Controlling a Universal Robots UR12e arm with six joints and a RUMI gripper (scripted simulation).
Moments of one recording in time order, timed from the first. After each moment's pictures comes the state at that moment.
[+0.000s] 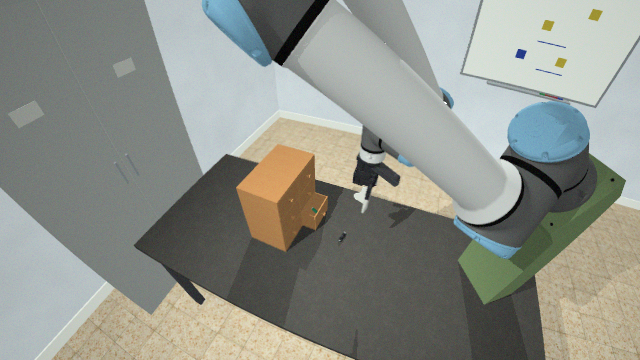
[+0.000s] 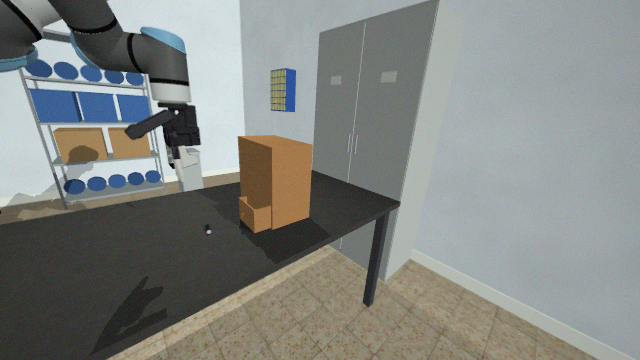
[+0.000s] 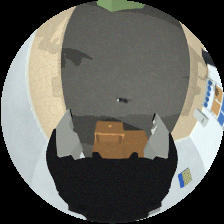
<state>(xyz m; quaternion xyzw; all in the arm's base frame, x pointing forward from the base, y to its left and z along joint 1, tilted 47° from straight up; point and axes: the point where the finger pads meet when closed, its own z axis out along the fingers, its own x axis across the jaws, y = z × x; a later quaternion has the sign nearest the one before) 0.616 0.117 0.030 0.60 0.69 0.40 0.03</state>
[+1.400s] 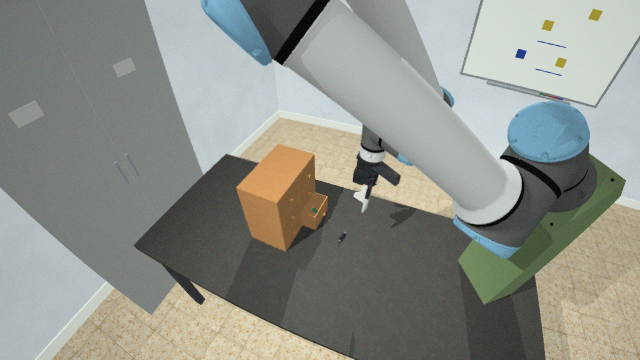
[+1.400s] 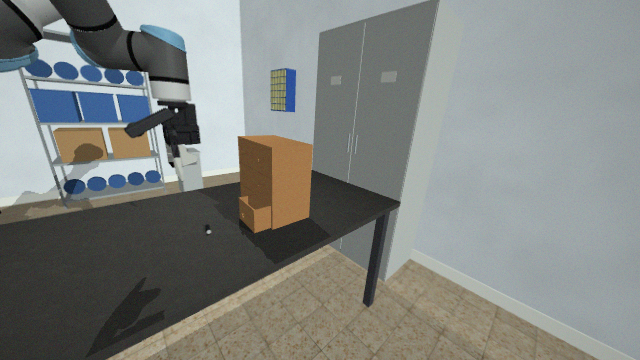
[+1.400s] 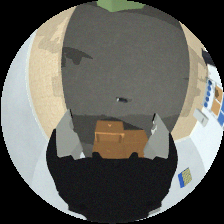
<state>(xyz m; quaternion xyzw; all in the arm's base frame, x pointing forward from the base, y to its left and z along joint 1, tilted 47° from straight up) 0.614 0.115 0.033 0.60 0.69 0.40 0.03</state>
